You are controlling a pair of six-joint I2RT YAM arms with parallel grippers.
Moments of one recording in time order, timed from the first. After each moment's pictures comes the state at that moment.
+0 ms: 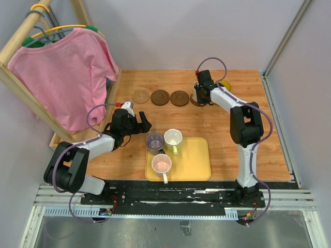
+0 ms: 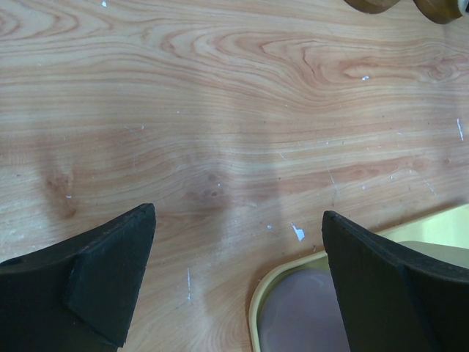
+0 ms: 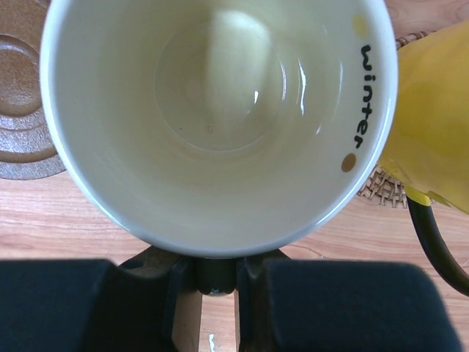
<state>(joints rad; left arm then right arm) -0.33 1.41 0.56 0.31 0.10 -0.45 0.33 2.14 1.68 -0.47 0.17 0.10</state>
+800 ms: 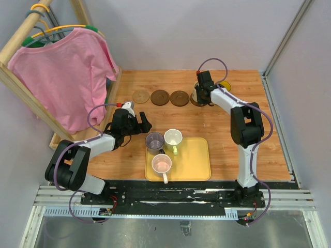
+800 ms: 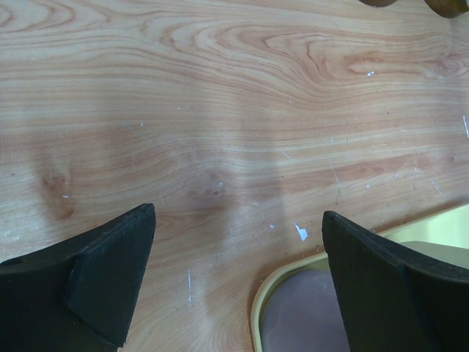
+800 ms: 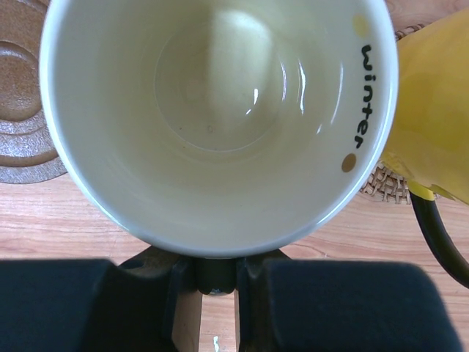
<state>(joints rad) -0.33 1.43 0.56 0.31 0.11 -0.45 0.33 2.13 1.66 -0.45 0.18 0.13</state>
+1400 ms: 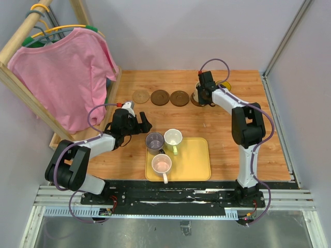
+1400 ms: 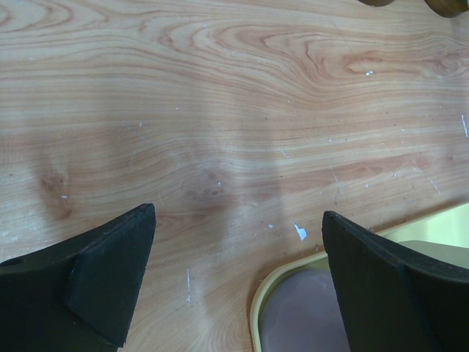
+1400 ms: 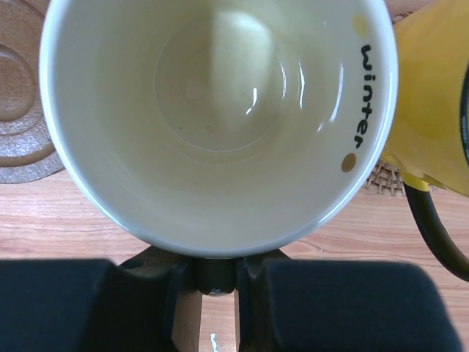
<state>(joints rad) -0.33 1.43 0.56 0.31 0.11 -0.45 0.32 2.11 1.63 -0.43 0.18 0.15</state>
